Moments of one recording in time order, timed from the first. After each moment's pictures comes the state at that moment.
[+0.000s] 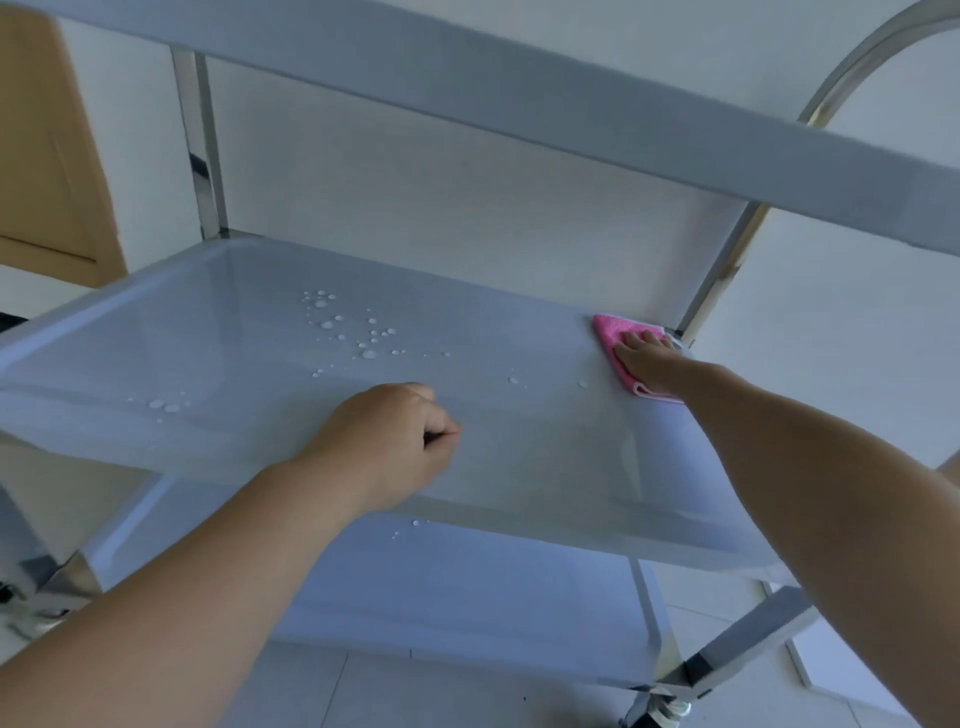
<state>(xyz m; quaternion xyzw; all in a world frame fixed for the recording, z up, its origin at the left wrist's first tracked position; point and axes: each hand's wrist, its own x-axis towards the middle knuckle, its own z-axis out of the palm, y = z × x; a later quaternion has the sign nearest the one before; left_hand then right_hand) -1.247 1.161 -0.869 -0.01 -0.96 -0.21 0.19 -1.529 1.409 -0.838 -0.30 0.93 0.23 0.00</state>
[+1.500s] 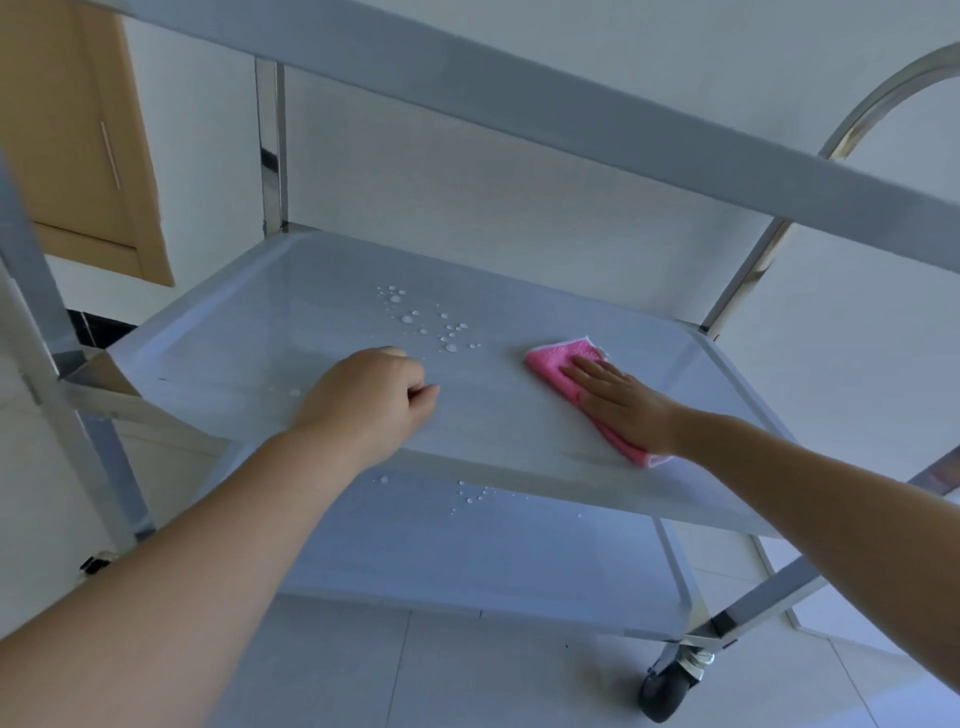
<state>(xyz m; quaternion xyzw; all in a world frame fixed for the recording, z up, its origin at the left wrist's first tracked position) -1.197 1.062 -0.861 0.01 -0.95 -0.20 0.26 -1.377 1.341 -0.855 -0.46 0.88 0.09 0.01</state>
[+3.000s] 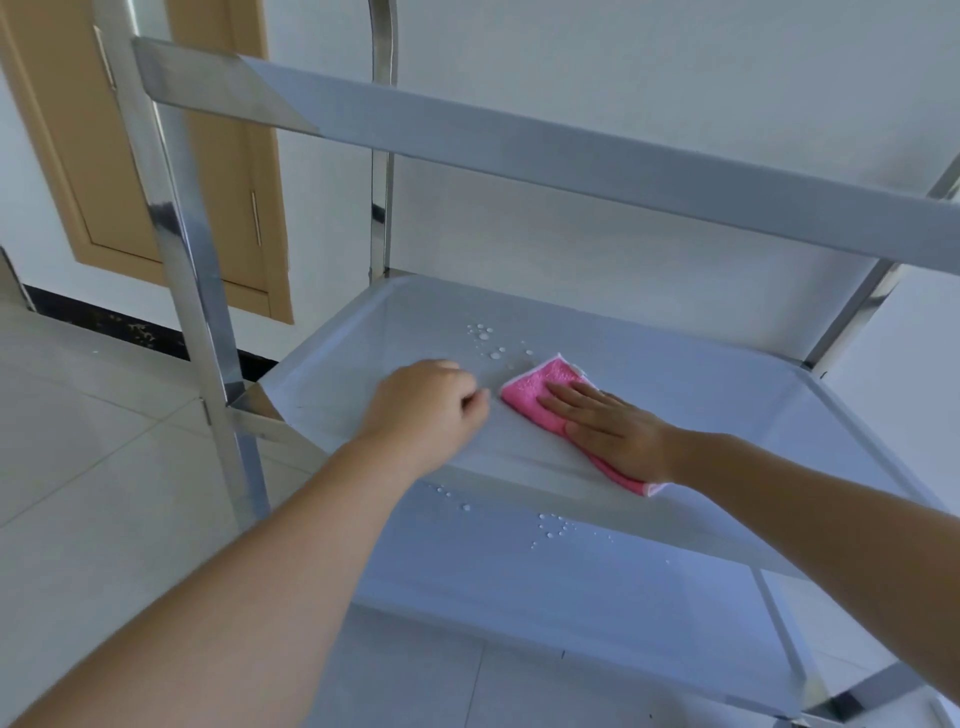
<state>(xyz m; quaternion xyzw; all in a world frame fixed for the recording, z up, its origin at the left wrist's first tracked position) -1.185 1.038 -0.848 0.07 -0.94 -0.13 0.30 -1.353 1.243 -0.858 -0.56 0.83 0.02 0.03</state>
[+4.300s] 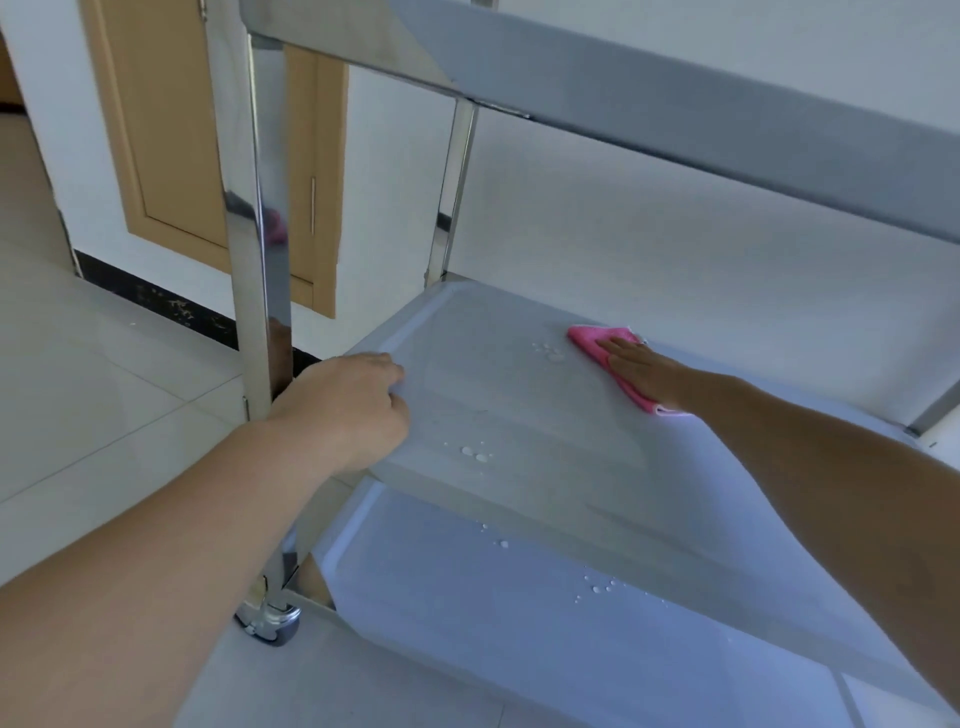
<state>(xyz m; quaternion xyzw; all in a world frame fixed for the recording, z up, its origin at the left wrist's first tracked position) -1.154 0.921 -0.869 0.25 -0.94 -0.17 0.14 -1.460 1.142 -0.834 -0.49 0.86 0.13 0.02</state>
